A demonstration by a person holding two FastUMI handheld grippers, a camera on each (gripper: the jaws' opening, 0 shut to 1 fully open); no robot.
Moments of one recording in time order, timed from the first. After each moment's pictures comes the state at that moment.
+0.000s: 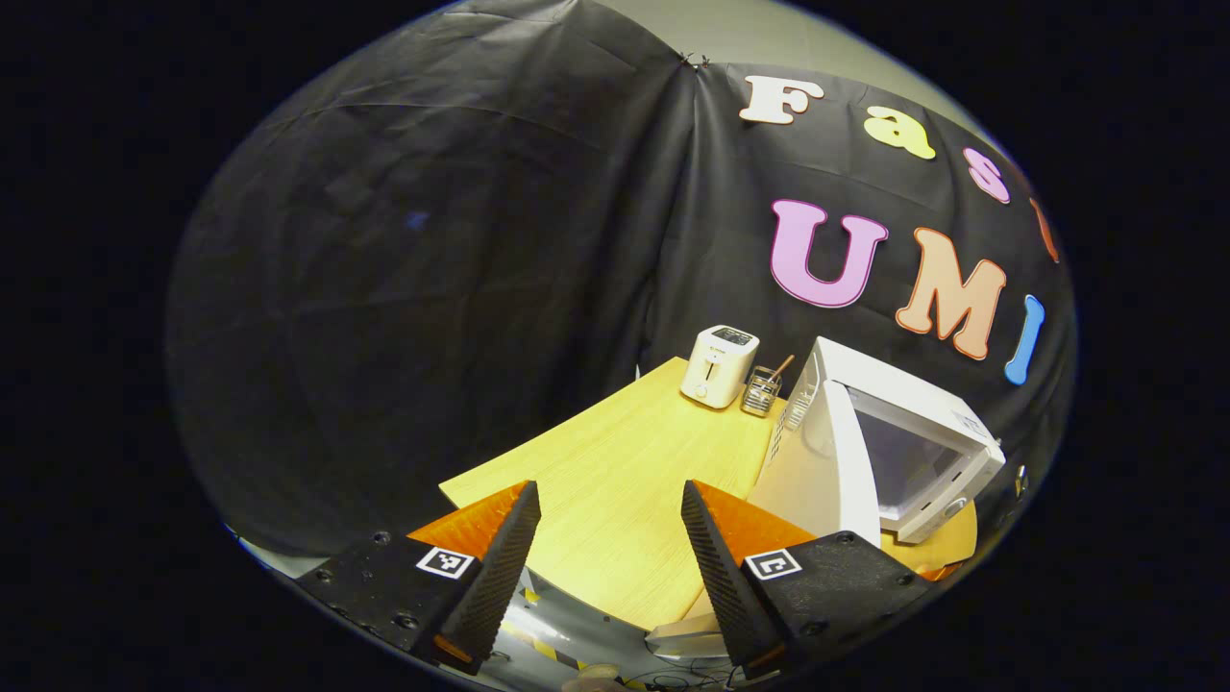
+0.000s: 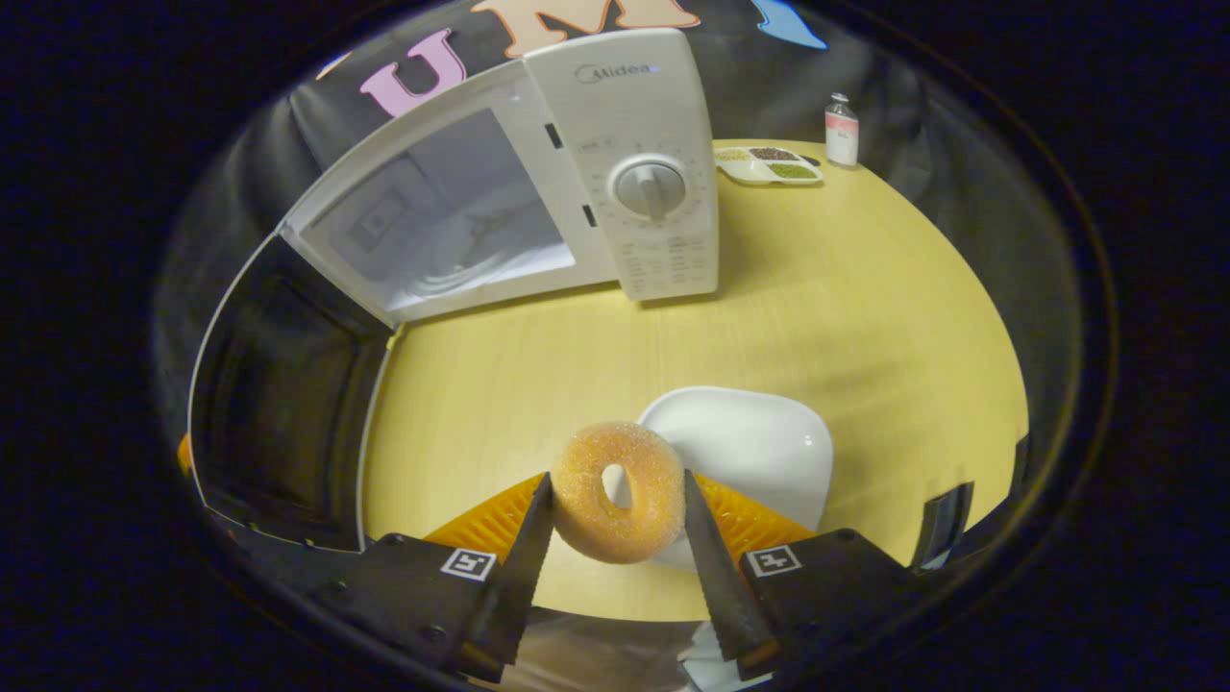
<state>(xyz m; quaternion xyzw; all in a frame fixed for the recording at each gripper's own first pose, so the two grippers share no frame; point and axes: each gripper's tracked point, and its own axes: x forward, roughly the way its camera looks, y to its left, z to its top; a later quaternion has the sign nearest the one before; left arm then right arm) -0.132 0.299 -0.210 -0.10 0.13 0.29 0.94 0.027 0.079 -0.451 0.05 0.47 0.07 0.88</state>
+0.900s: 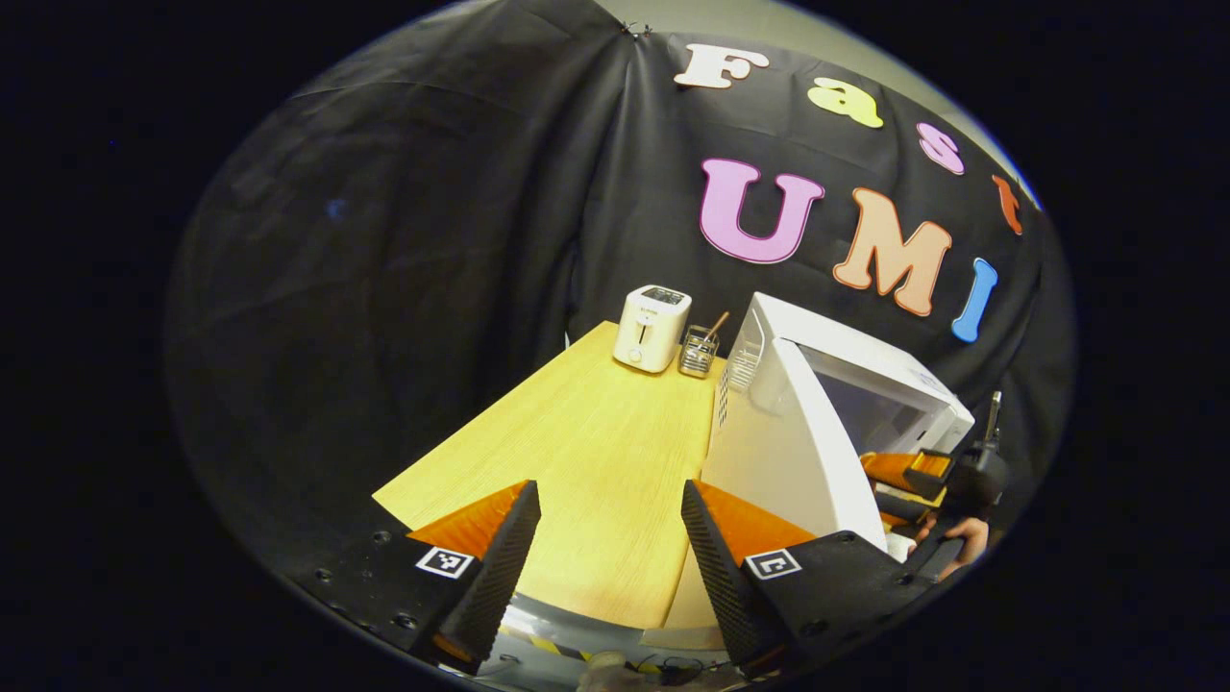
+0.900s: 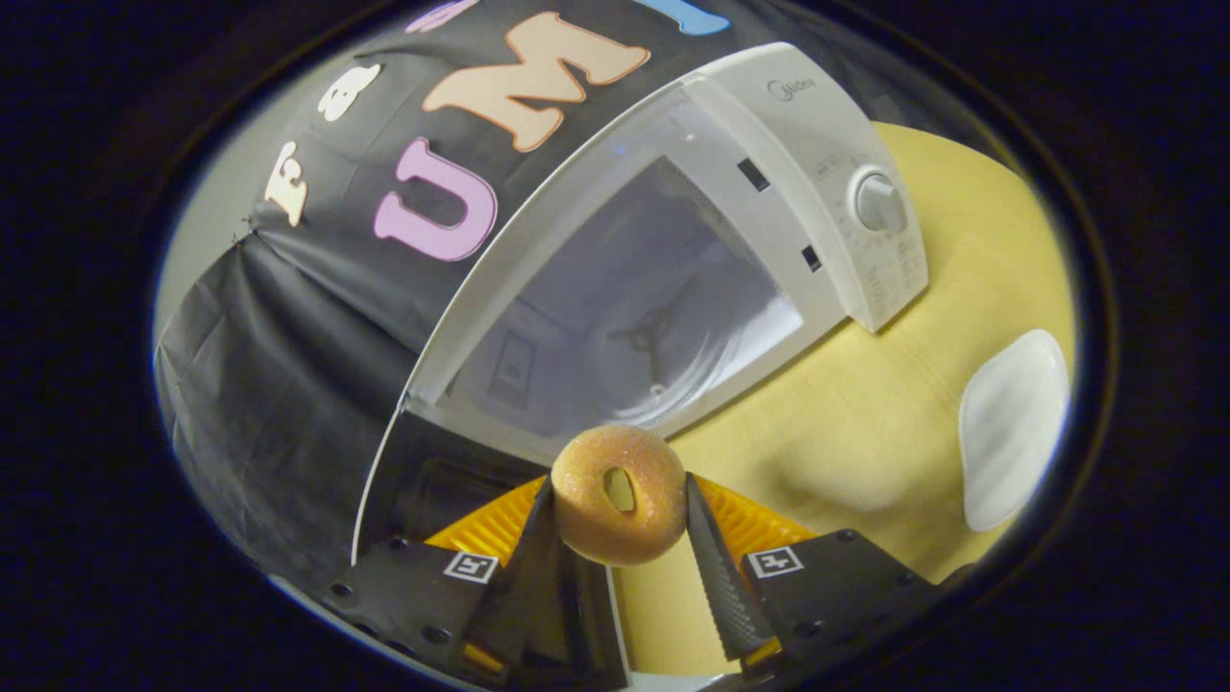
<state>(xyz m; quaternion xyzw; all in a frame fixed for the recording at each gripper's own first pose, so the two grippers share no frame) -0.091 0.287 -0.237 -0.09 0.19 0.17 0.96 0.114 0.260 -0.409 0.32 0.32 0.09 0.88</state>
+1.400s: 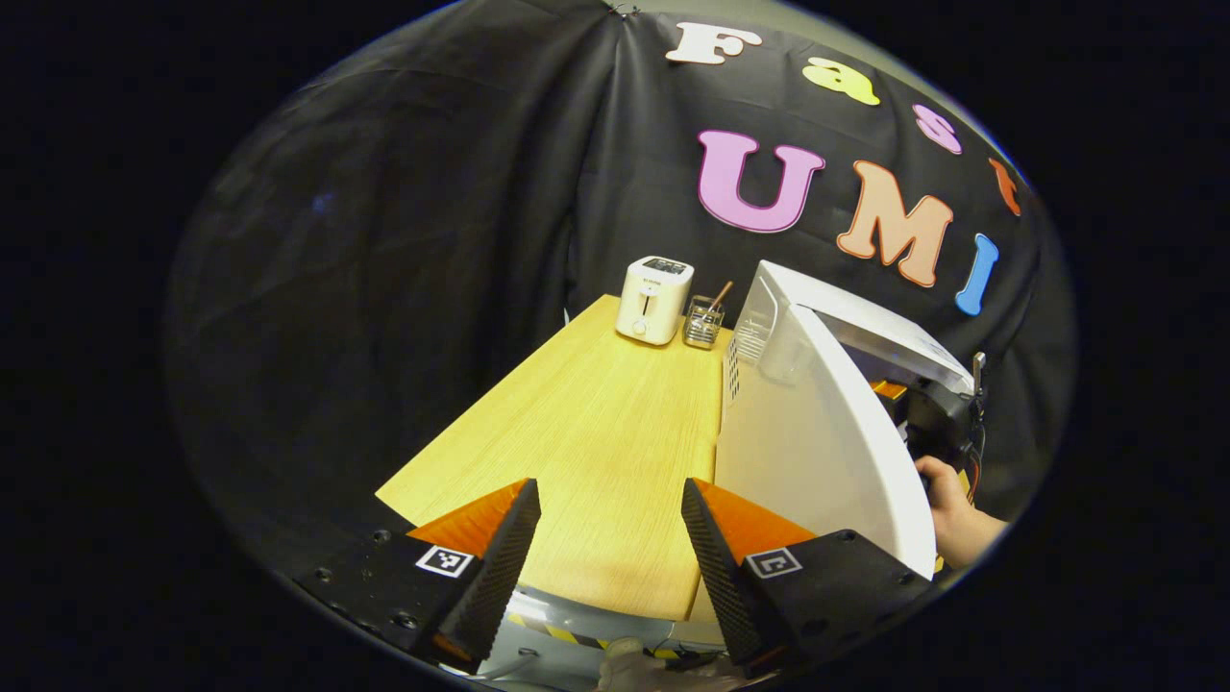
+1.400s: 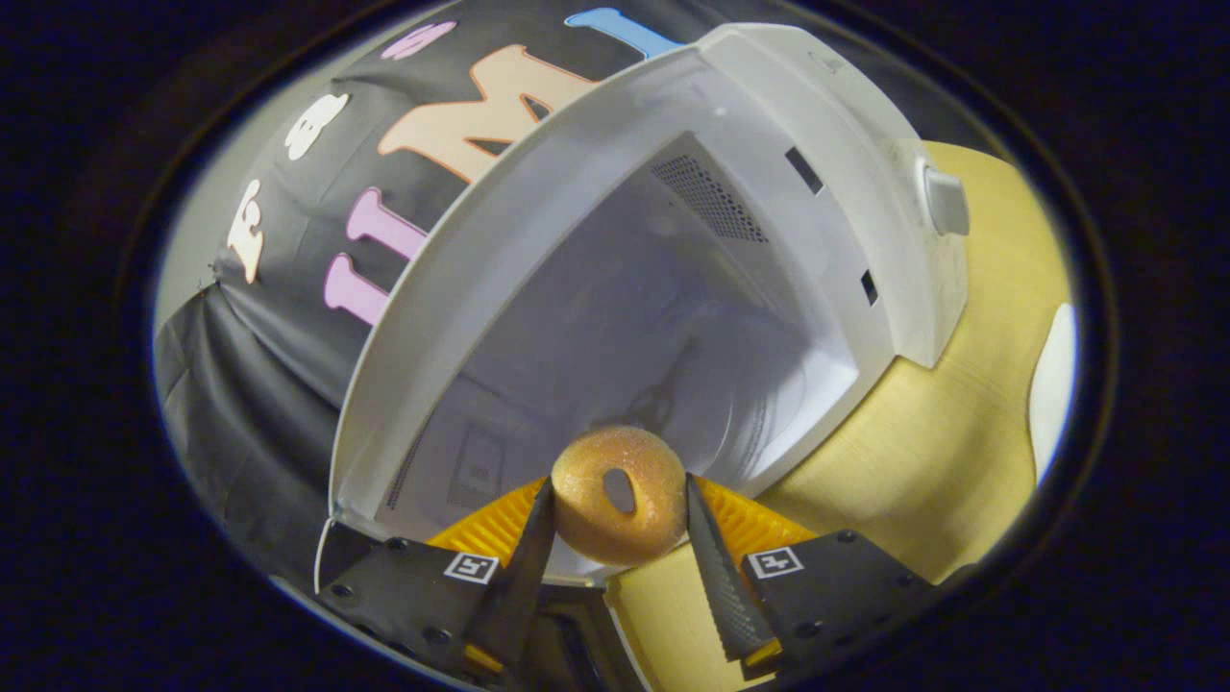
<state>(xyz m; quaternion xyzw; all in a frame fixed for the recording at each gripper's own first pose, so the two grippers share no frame) -0.090 0.300 -0.264 -0.09 0.23 0.17 0.95 0.214 0.275 -0.421 0.37 0.23 -0.01 0.90</state>
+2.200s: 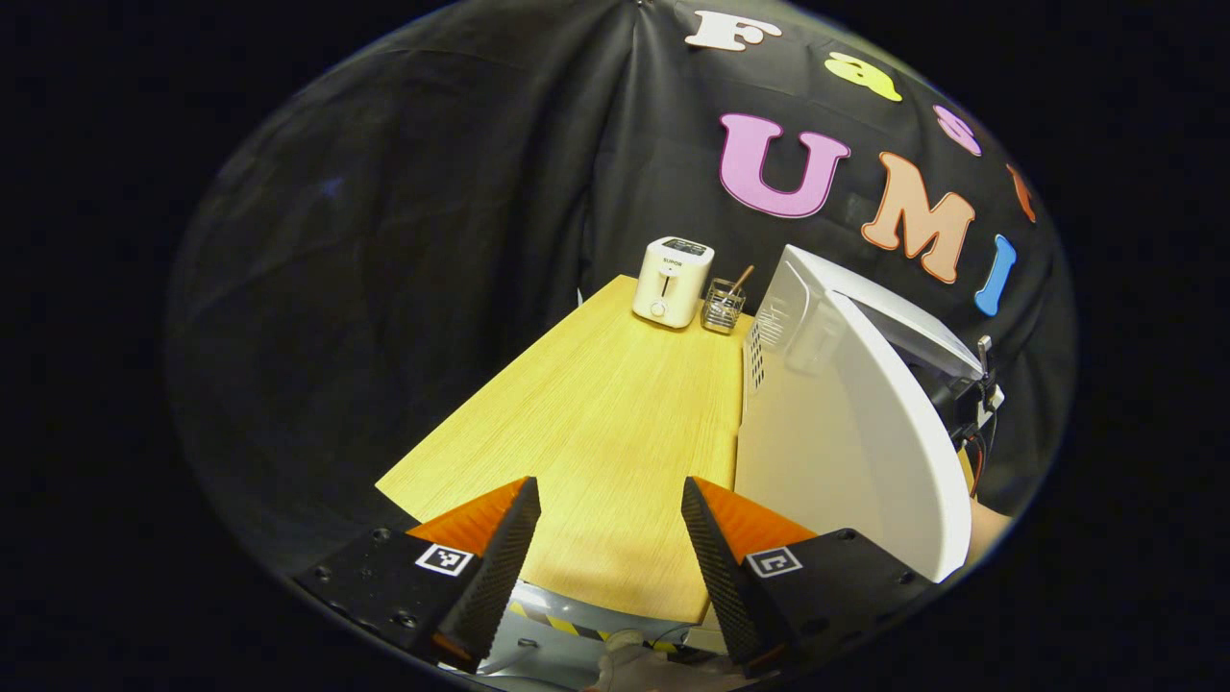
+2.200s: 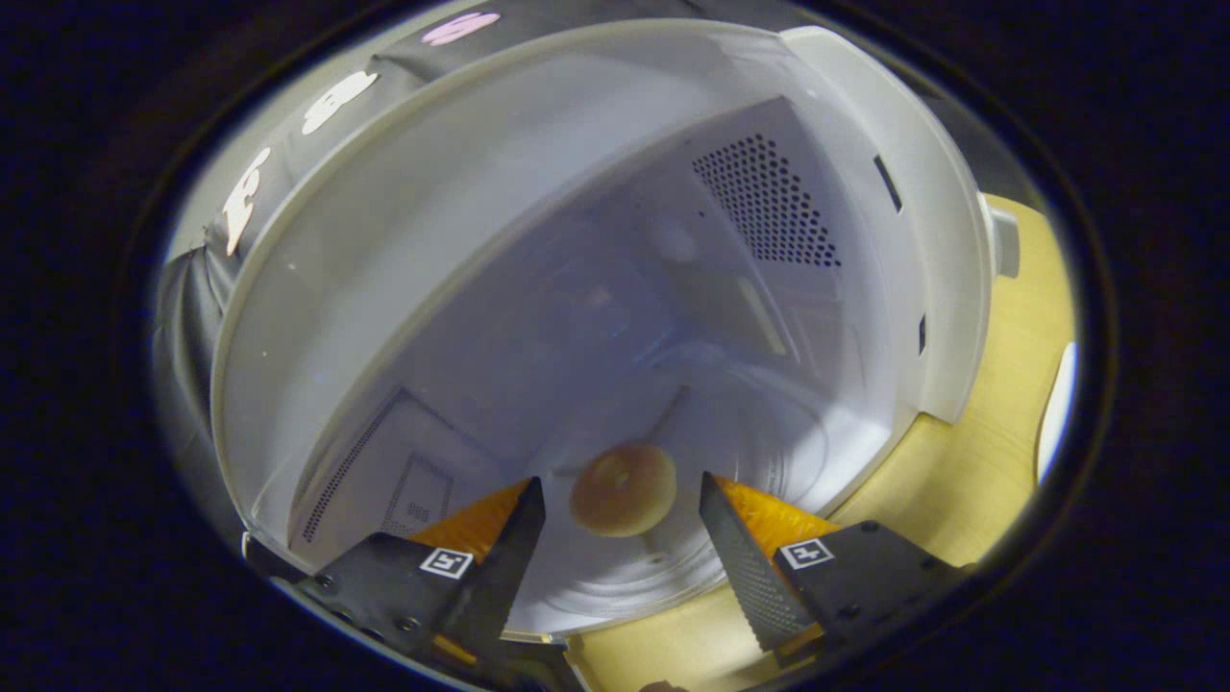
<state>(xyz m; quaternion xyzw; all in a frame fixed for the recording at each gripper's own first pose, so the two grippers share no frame) -0.080 0.312 -0.279 -0.10 0.25 0.18 0.95 0.257 0.265 -0.432 0.29 0.18 -0.06 0.94</state>
